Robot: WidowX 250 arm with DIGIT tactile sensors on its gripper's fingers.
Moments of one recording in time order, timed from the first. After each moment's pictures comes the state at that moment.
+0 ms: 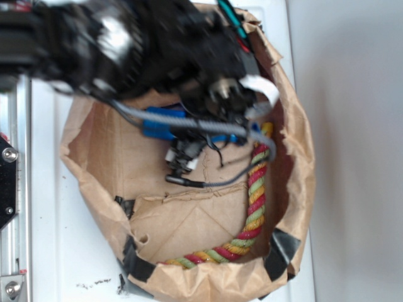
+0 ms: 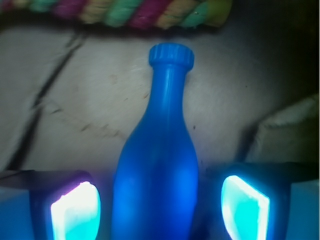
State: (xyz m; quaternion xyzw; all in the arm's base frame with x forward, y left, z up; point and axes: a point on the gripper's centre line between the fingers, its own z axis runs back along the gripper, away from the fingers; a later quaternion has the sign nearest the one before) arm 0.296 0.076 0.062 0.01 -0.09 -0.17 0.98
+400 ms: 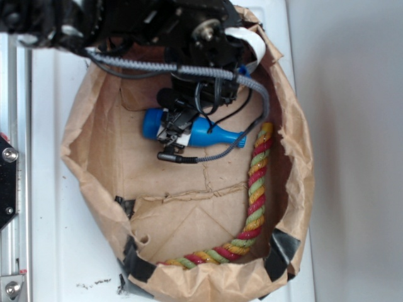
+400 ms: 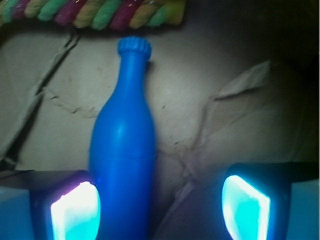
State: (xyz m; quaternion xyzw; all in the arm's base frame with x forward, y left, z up) arm 0.290 0.093 0.067 0.01 -0.10 -0.16 0.98
